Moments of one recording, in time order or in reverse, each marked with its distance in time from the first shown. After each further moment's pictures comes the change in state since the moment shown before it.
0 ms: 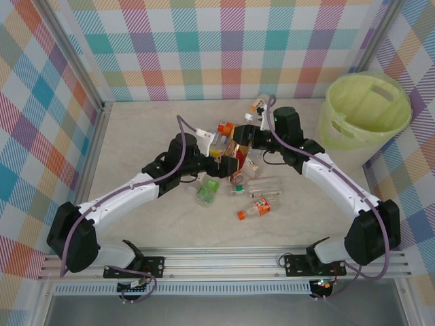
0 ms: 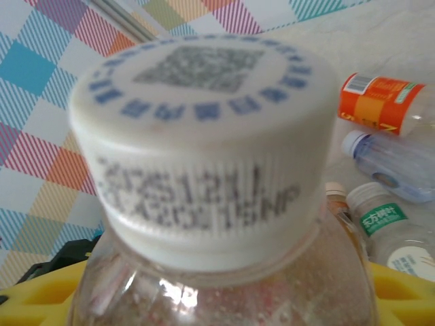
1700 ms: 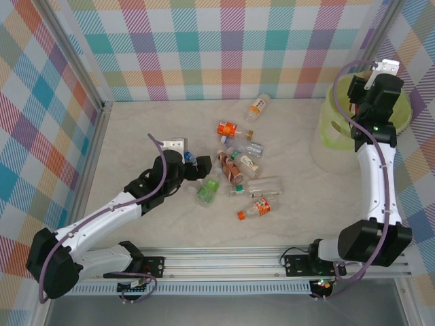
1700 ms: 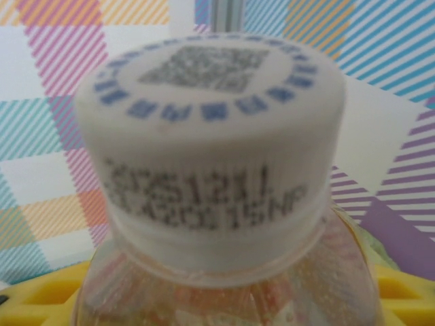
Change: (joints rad) left arm 0.000 -0.176 -0.155 -0.106 -0.495 -0.111; right arm -0.647 0.037 0.312 0.036 0.640 -0.608
